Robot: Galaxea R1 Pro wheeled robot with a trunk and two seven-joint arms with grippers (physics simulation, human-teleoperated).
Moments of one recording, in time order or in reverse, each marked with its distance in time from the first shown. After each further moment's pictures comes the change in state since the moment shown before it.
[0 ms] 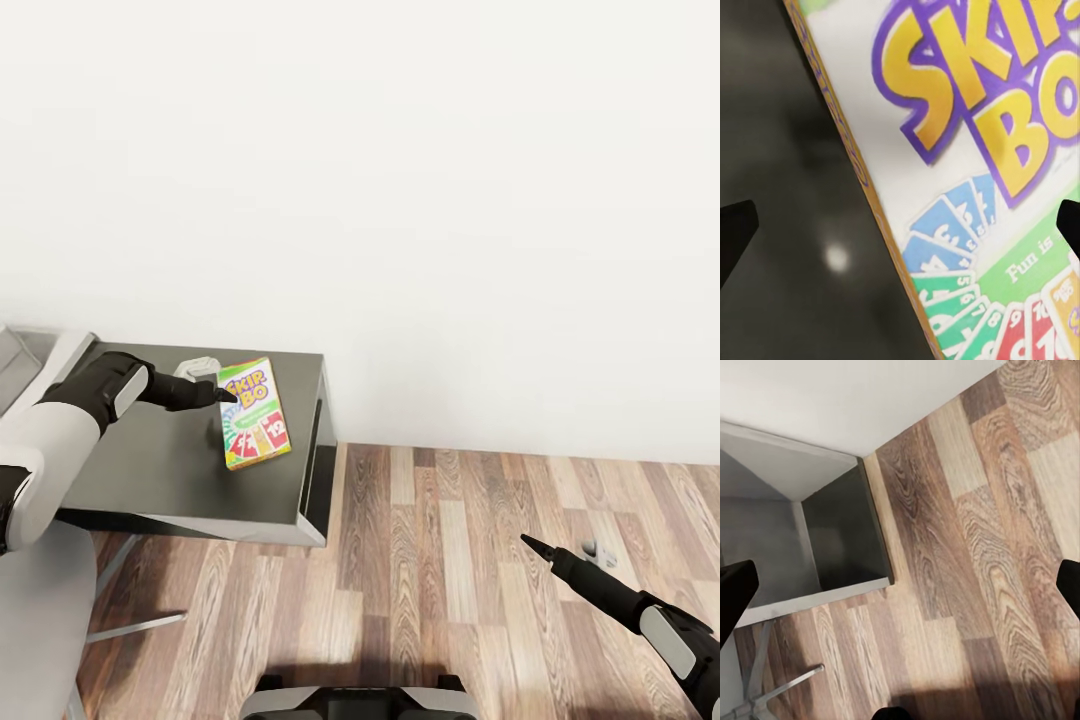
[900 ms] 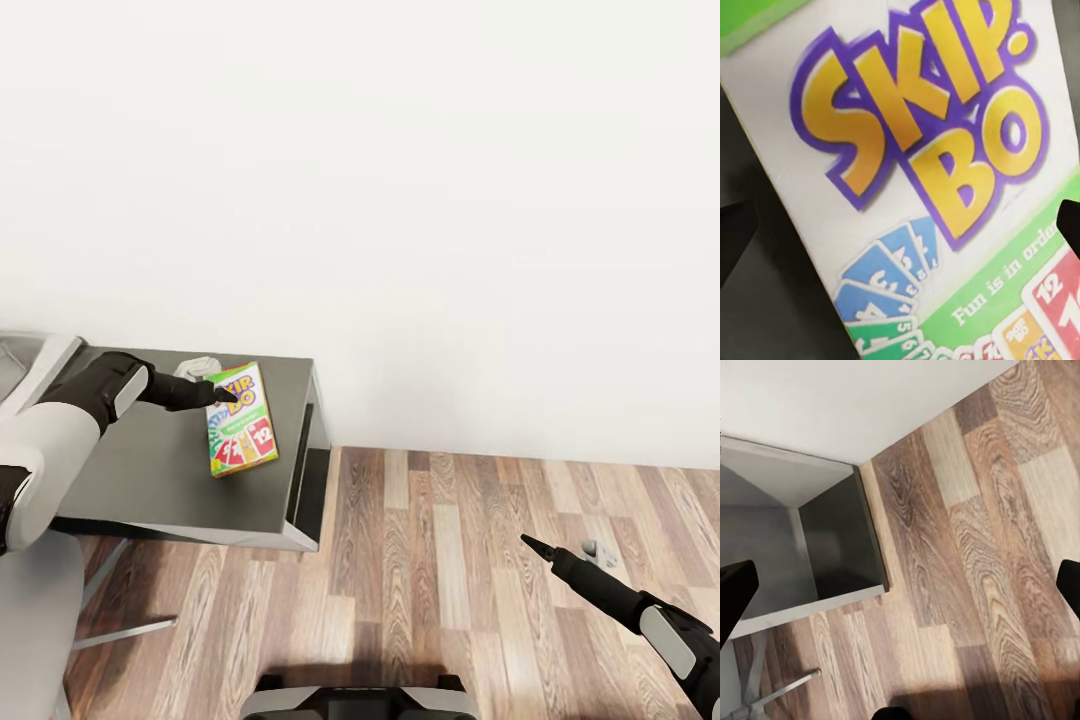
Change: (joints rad) left arm 0.000 0.000 0.000 0.000 0.000 -0.001 0.000; right arm 0.000 0.000 0.000 0.000 0.000 0.000 0.000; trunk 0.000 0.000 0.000
